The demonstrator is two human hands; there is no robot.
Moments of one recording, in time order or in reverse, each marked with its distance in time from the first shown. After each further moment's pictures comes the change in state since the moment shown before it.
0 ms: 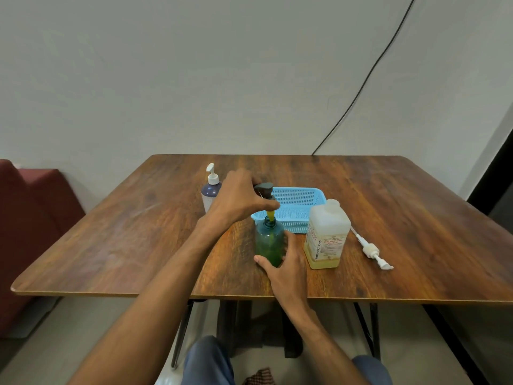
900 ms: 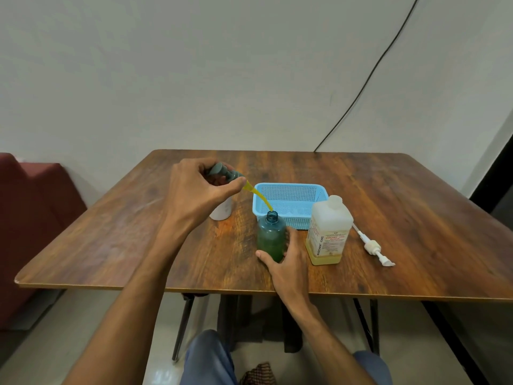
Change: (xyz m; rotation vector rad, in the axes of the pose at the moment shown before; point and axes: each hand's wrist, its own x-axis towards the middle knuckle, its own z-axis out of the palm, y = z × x) left_hand -0.053 -0.011 -0.056 -0.130 0.392 0.117; right_hand -0.001 -0.005 -0.001 -0.033 0.004 0.002
